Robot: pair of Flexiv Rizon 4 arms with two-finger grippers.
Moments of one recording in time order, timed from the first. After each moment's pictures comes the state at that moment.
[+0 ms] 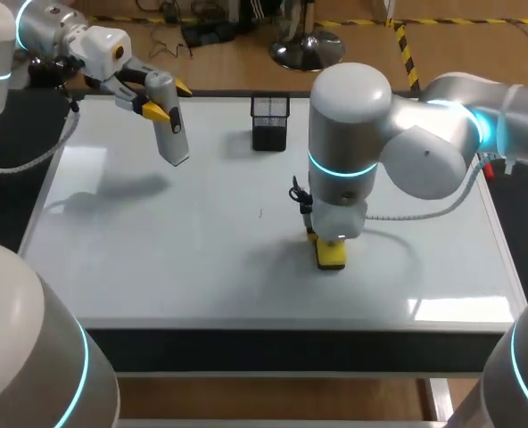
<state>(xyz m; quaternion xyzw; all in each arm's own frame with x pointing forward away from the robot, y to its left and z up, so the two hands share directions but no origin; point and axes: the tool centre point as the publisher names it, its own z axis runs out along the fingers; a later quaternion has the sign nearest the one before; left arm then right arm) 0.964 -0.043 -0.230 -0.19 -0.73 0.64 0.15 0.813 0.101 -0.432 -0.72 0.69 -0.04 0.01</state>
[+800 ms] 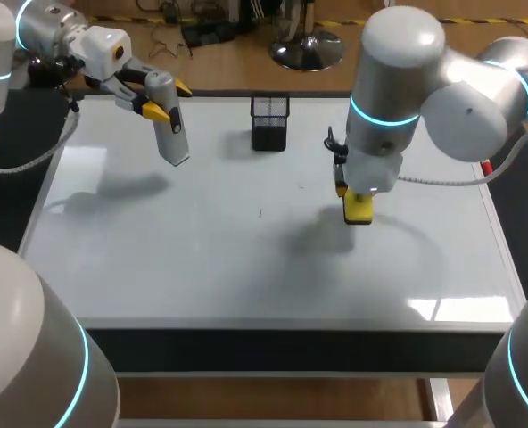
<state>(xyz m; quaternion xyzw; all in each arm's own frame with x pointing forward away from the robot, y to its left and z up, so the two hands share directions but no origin) 0.964 -0.042 -0.231 -0.19 -0.73 0.64 0.15 0.875 0.051 -0.375 -0.70 0.71 -0.04 0.04</state>
